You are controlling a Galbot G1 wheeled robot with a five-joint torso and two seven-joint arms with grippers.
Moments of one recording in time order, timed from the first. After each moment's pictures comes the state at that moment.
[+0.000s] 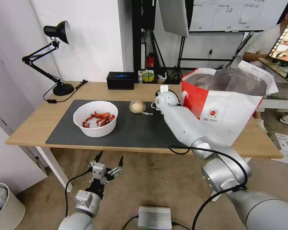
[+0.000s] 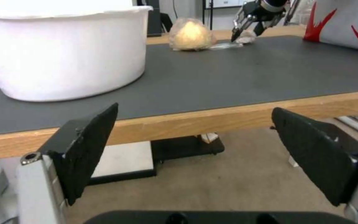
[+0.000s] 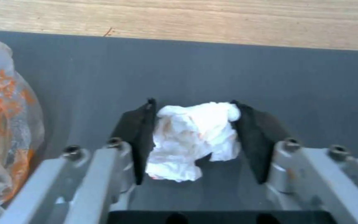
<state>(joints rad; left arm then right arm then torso) 1.59 -1.21 -0.35 -2.05 -0.17 -0.07 -0.09 -0.07 1.56 -0.05 0.71 0.73 -0.72 0.45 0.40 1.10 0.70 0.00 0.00</state>
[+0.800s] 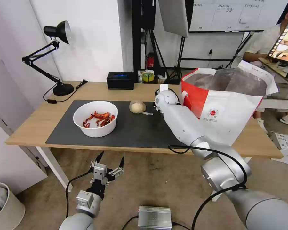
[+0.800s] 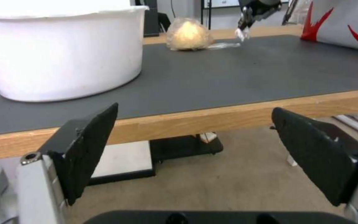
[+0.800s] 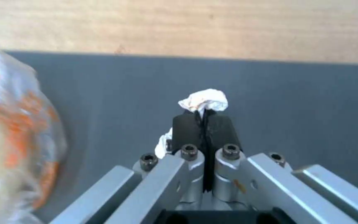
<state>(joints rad) 1.59 -1.21 -0.34 -2.05 -0.16 -0.07 -0.09 -0.06 1.55 -0.05 0.75 0.77 -0.72 0.48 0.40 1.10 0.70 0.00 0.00</state>
